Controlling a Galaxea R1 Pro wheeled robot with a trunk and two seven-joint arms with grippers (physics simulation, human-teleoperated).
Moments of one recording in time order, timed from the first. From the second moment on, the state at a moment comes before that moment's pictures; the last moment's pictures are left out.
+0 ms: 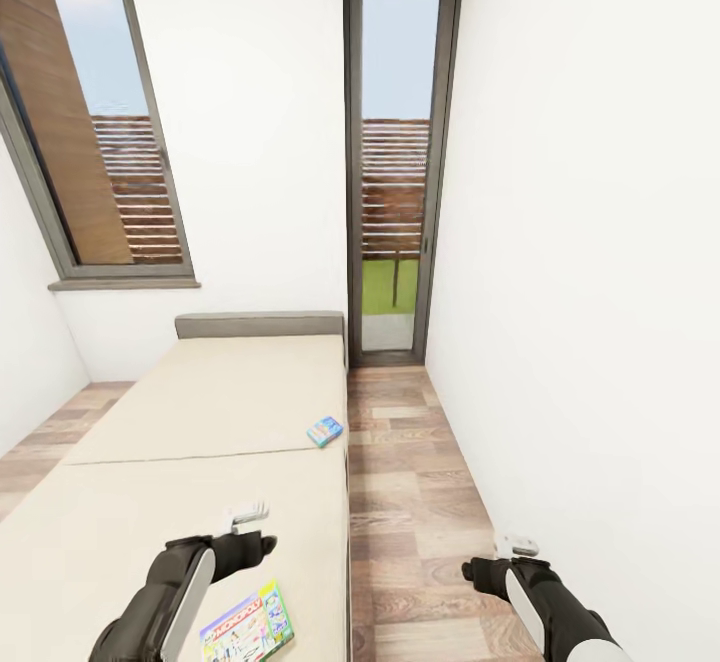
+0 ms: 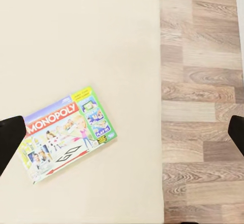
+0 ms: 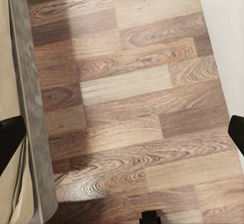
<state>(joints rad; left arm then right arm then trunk) -0.30 -0.02 0.03 -1.12 0.18 0.76 0.01 -0.50 -0.01 -0.13 -0.50 -0.03 0.42 0.01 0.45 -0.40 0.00</state>
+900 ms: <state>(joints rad) -0.83 -0.01 0.03 -0.28 0.18 0.41 0.16 -0.50 0.00 -0.12 -0.50 -0.02 0.43 0.00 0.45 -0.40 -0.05</state>
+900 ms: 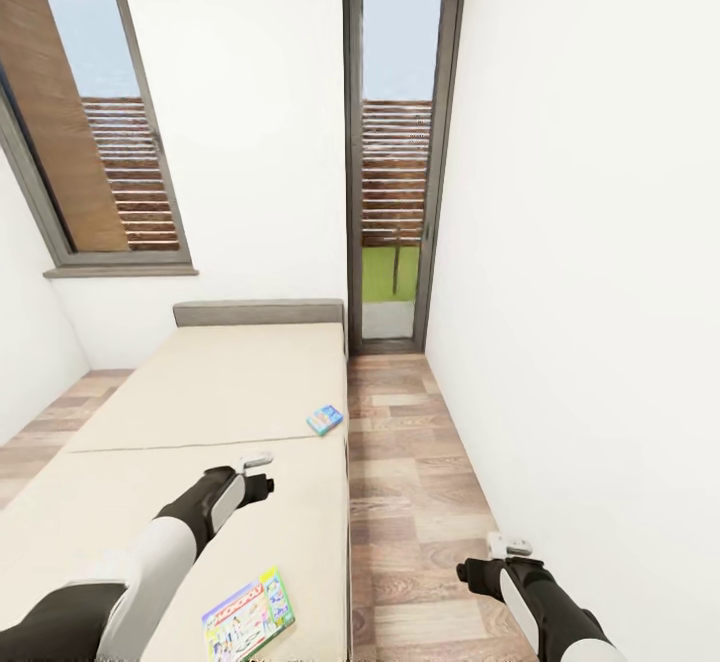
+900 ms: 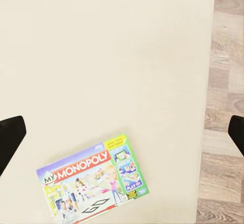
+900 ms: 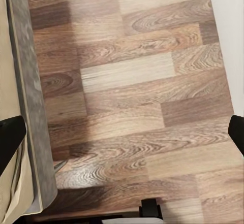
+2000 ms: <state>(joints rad) -0.85 0.00 0.02 -0.26 0.18 0.38 0.17 -0.51 0.01 -0.12 -0.51 -0.02 0.44 0.01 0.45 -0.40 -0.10</state>
